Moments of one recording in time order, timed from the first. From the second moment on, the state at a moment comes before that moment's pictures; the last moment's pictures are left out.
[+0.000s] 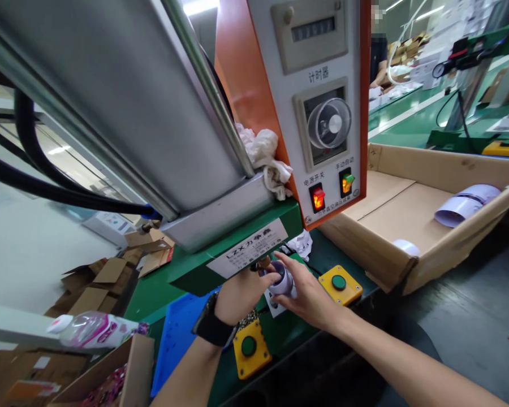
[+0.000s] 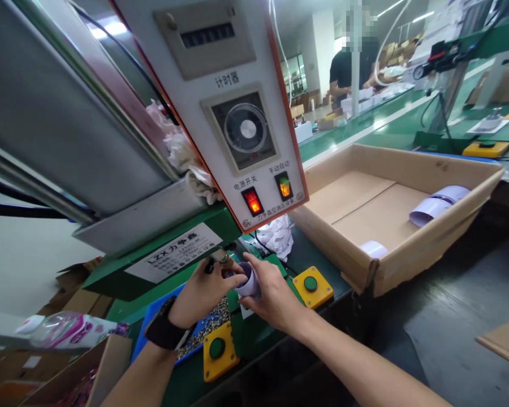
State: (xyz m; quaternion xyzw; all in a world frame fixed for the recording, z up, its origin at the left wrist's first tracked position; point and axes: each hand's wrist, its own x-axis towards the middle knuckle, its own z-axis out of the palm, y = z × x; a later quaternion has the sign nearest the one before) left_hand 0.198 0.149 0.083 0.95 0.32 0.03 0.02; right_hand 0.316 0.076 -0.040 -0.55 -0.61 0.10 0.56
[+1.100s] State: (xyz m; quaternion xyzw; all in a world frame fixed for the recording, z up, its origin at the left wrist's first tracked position) left_hand 0.136 0.170 -0.017 0.85 0.52 -0.08 0.00; right_hand 0.373 0.000 -0.134 -0.65 -0.57 -0.12 0.50
